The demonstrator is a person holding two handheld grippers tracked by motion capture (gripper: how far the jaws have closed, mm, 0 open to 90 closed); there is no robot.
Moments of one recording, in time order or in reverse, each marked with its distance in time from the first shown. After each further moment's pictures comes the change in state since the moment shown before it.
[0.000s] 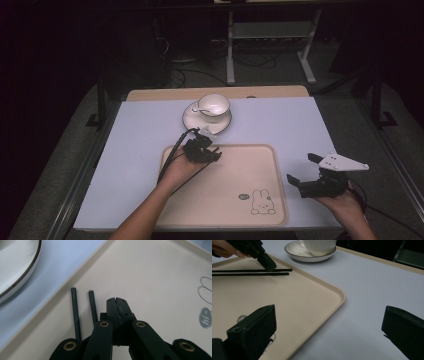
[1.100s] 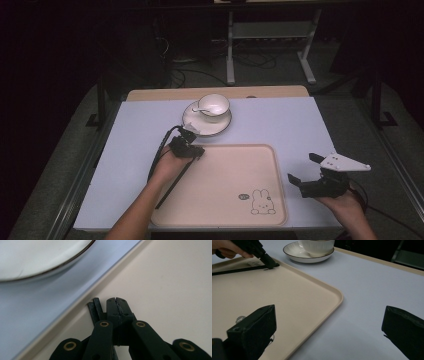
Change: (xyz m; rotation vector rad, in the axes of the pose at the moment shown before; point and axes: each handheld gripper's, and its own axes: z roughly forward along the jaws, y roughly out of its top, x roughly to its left) left arm 0.044 -0.038 -0.017 0.004 0.096 -0.124; right arm -0.001 -0.001 -0.002 -0.008 -0.009 0.005
